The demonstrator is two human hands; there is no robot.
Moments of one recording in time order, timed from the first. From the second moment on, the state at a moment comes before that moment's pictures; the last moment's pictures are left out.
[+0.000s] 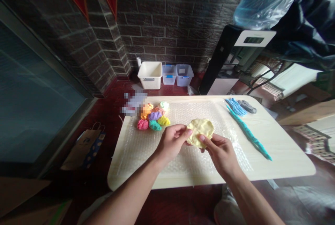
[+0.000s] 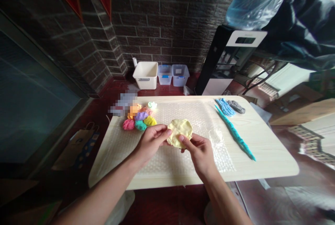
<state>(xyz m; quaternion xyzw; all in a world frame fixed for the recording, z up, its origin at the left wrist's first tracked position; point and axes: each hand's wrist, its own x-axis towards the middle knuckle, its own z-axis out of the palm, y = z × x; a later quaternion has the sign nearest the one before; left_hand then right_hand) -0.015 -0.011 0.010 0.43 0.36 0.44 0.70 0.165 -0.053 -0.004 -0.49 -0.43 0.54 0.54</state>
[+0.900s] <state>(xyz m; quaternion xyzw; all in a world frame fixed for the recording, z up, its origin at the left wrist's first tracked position) -0.013 -0.011 0.011 0.37 0.37 0.39 0.76 0.169 -0.049 0.002 -0.51 -0.38 0.51 0.58</state>
